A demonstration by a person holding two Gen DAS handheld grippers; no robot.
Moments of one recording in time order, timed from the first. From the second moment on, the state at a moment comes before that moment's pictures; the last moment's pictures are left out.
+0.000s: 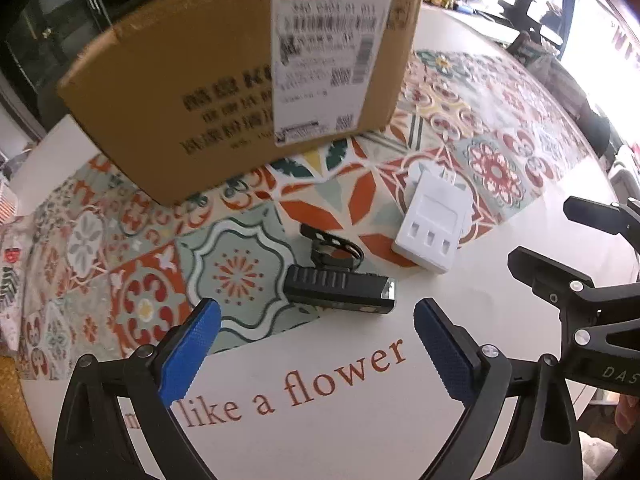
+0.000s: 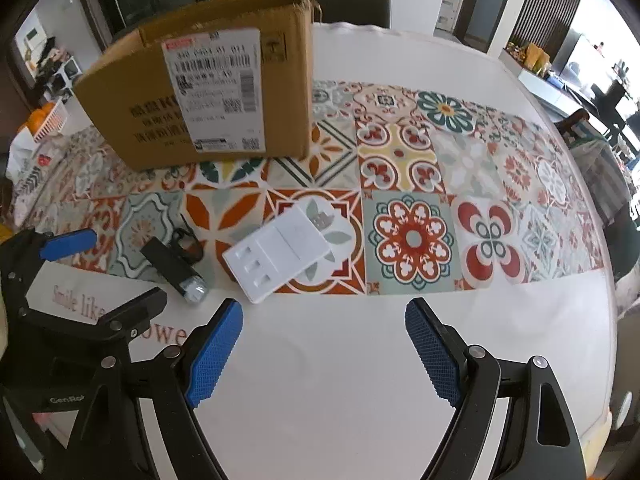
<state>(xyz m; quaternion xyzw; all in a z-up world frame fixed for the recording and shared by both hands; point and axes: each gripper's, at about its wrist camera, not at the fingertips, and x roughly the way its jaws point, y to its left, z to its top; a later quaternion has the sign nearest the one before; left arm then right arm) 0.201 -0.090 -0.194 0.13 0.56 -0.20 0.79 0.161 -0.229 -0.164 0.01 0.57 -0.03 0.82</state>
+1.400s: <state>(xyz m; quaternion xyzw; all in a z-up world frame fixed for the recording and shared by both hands) 0.193 -0.065 -0.206 0.10 0.59 -0.12 0.79 0.196 -0.220 -0.210 -0.02 0.61 0.08 0.79</state>
